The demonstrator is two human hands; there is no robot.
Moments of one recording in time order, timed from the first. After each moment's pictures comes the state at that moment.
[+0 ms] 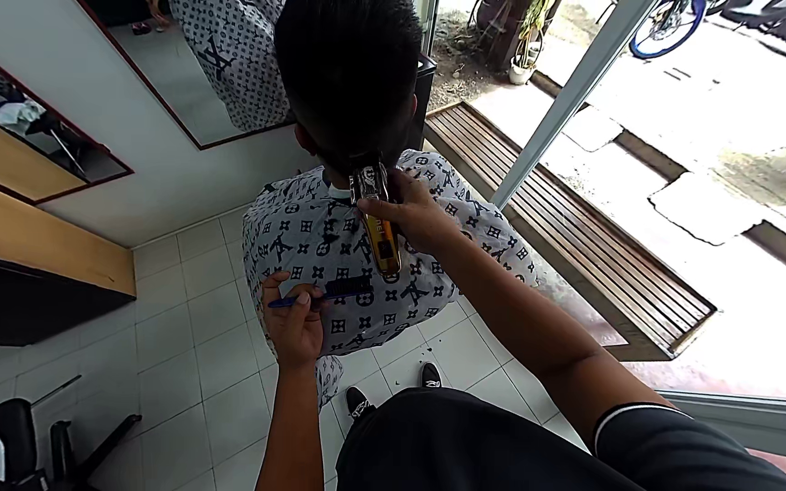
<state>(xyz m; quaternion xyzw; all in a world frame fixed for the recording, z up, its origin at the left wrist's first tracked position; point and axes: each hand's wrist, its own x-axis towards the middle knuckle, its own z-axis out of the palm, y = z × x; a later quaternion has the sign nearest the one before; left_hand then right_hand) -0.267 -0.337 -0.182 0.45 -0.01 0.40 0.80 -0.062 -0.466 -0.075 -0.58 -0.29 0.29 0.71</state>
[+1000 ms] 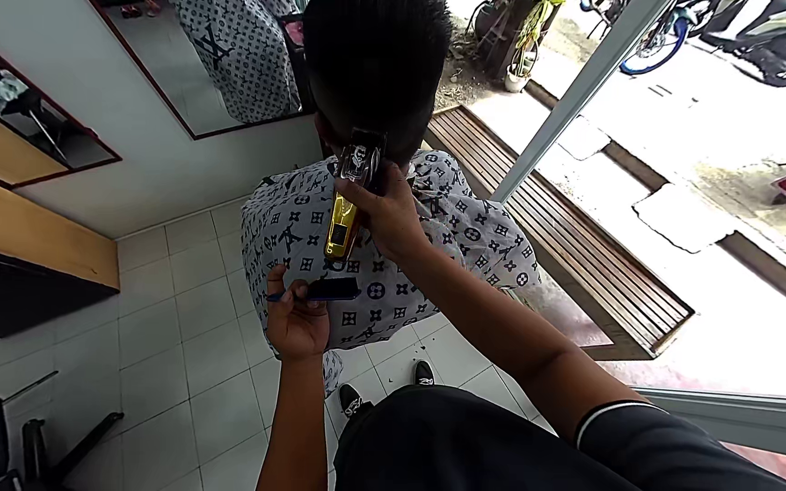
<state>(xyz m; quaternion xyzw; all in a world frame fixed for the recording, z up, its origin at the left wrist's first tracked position) -0.275 -0.327 -0.188 0.27 -0.06 0.38 0.88 -0.111 -0.407 -0.073 -0.52 -0.18 0.21 0.81</state>
